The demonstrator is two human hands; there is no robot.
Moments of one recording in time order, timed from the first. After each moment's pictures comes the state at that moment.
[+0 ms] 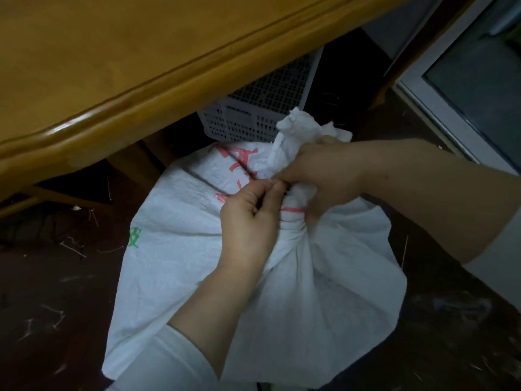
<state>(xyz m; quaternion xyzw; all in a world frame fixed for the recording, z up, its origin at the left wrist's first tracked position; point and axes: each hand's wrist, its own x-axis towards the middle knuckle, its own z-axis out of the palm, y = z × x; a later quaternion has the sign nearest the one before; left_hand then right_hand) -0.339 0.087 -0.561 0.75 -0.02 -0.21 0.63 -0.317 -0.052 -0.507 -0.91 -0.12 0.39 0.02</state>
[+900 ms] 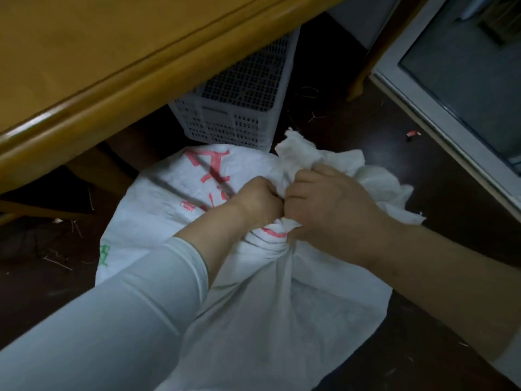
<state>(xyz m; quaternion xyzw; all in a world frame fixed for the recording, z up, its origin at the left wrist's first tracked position) -0.320 0.041 -0.557 0.80 -0.10 -0.43 0.40 -0.404 -0.064 -0.555 -0.98 -0.13 -0.13 0.09</state>
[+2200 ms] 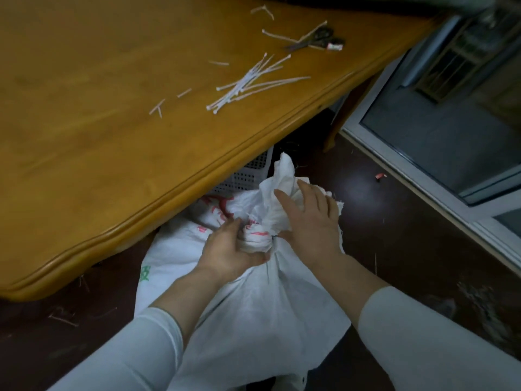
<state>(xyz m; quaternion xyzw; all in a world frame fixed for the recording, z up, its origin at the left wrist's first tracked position) -0.290 0.103 -0.500 0.83 -0.19 -0.39 0.35 -0.375 -0.035 -0.525 -0.96 0.27 -0.04 0.00</state>
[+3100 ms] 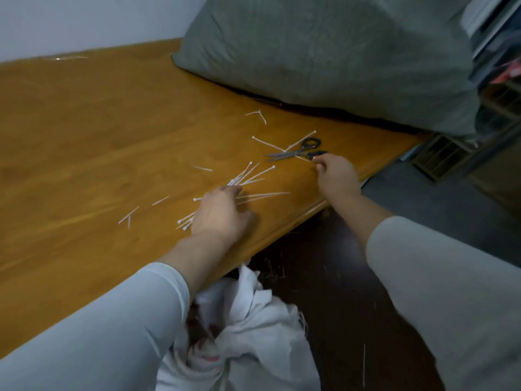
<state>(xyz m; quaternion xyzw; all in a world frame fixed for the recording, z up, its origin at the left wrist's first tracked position) -0.150 -0.072 -0.395 0.93 -0.22 -0.15 0.27 -0.197 -0.271 -0.393 -0.91 0.35 -0.10 0.19</state>
